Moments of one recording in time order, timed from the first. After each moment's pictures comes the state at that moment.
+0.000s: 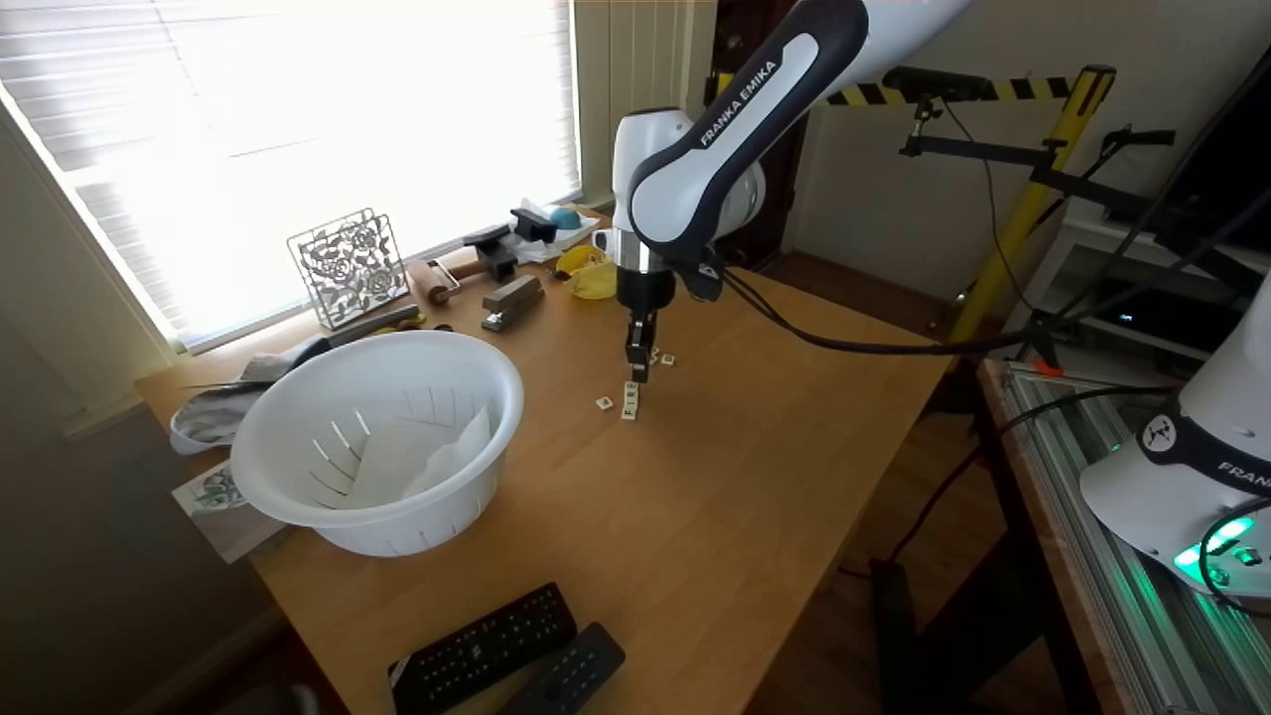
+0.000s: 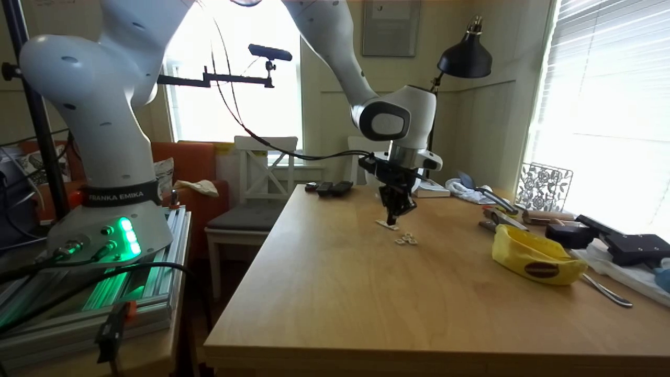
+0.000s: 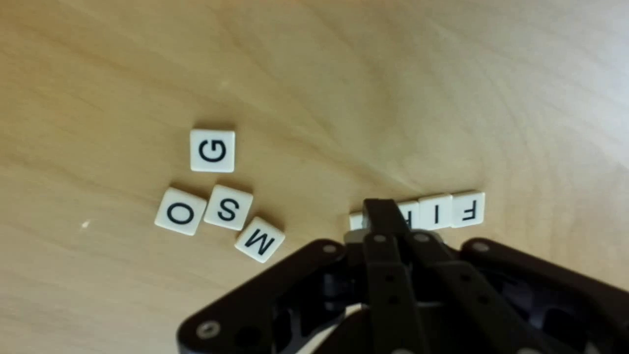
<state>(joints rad) -0.25 0.64 0.07 -1.90 0.17 2.48 -0.41</state>
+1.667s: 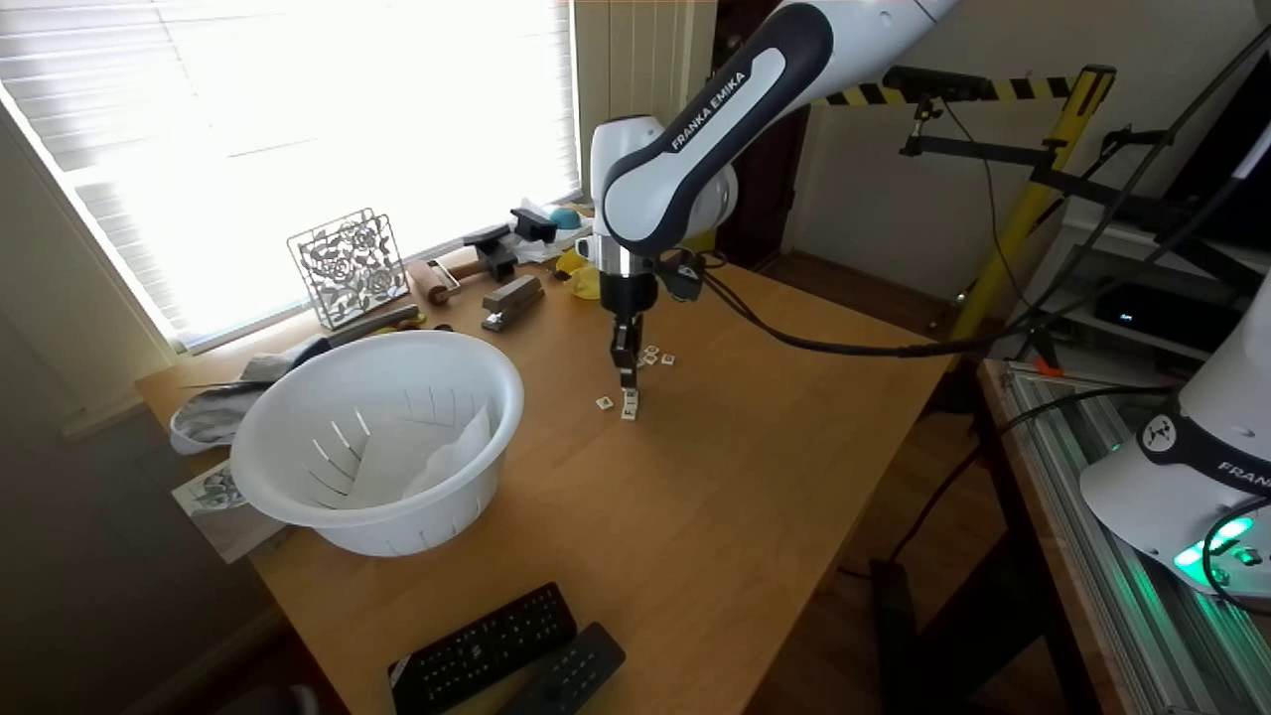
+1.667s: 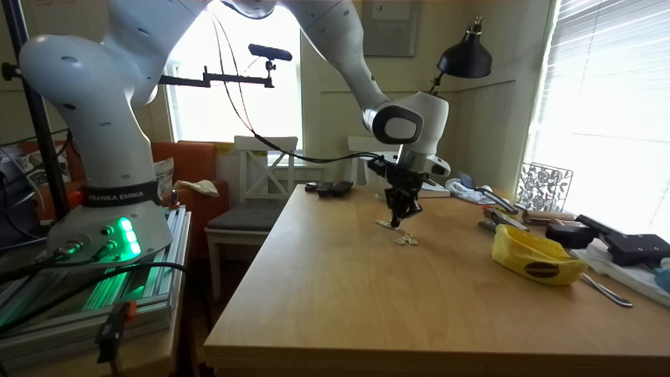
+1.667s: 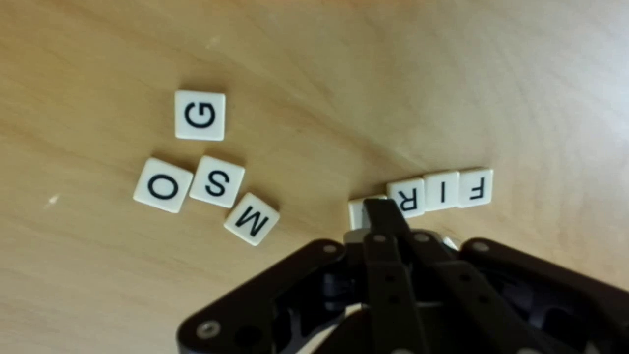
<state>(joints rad) -0.26 0.73 0.07 -1.76 0.17 2.37 -0.41</state>
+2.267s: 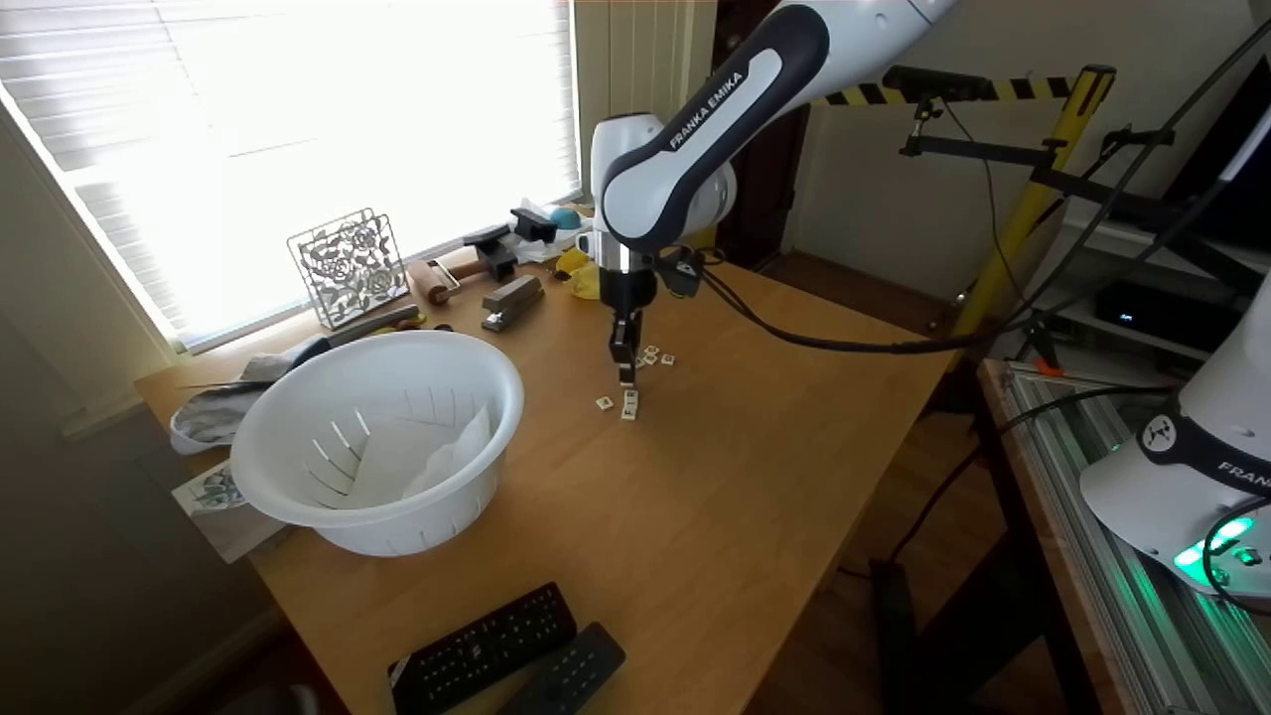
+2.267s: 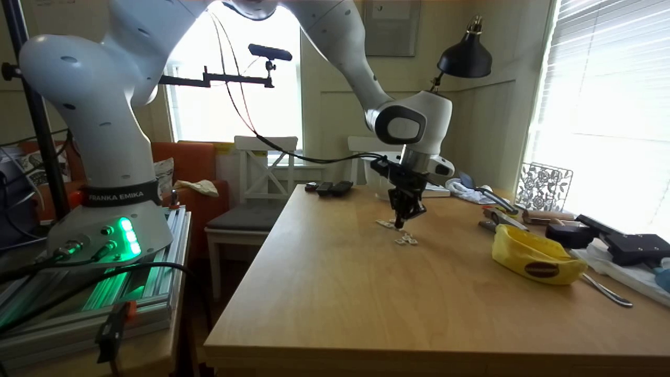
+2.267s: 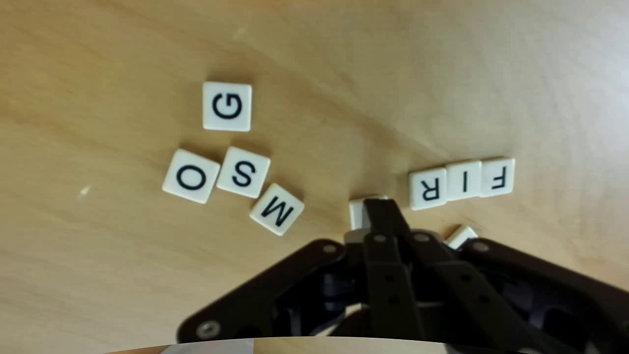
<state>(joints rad) -0.26 0.74 0.06 -1.74 0.17 2.38 -0.41</state>
